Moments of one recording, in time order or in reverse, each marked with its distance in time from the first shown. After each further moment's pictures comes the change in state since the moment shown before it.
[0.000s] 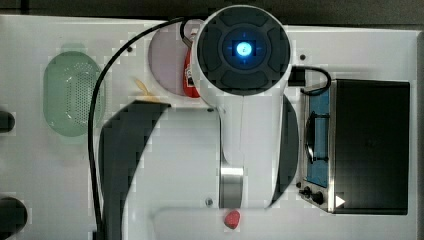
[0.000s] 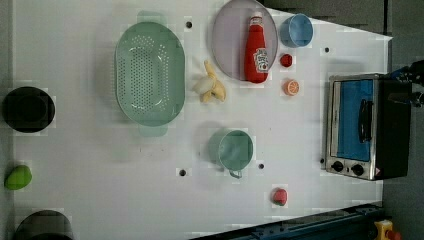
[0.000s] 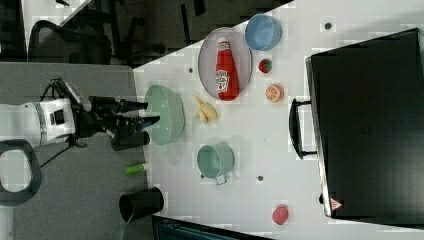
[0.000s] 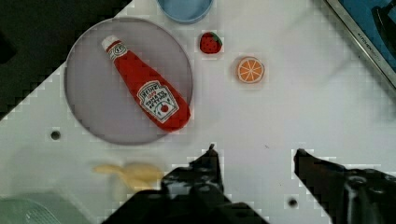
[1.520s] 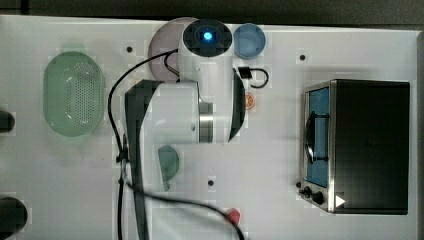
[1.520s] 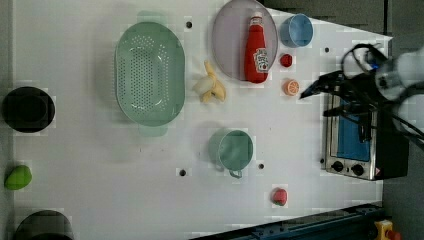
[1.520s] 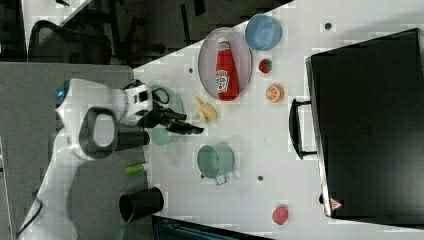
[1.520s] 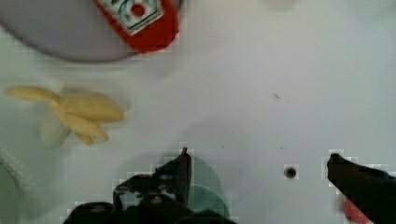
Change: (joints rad) arm -0.081 0.279 0.151 -0.090 0.024 0.099 -0.147
